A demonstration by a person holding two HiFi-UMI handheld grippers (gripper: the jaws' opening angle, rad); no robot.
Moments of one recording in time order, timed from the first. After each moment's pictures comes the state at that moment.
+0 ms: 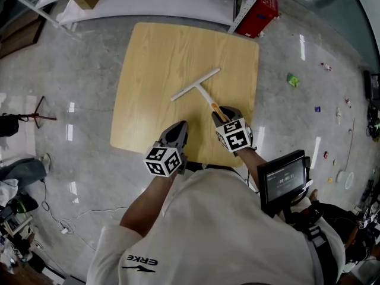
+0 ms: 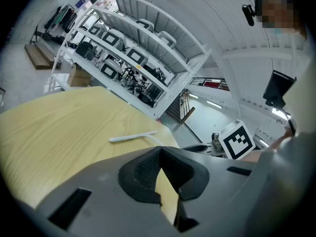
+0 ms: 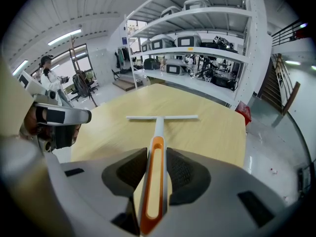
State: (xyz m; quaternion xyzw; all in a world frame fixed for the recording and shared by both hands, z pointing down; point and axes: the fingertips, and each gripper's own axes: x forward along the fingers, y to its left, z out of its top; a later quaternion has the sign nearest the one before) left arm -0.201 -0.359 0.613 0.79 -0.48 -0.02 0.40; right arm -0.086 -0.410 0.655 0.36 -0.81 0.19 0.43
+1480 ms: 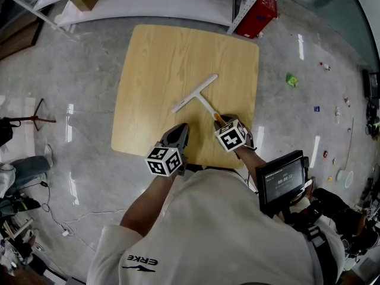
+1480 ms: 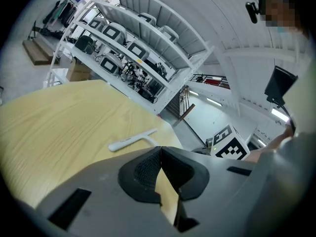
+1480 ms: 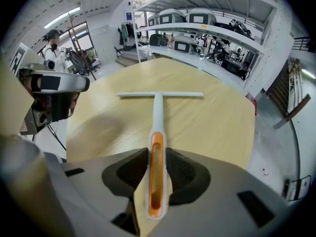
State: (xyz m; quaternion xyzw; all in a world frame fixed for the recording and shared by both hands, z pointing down) left arm -0.197 -0.358 0.626 0.79 -0.46 -0.01 0.41; right arm -0.064 -0.381 0.706 0.31 -0.76 0.20 0.54
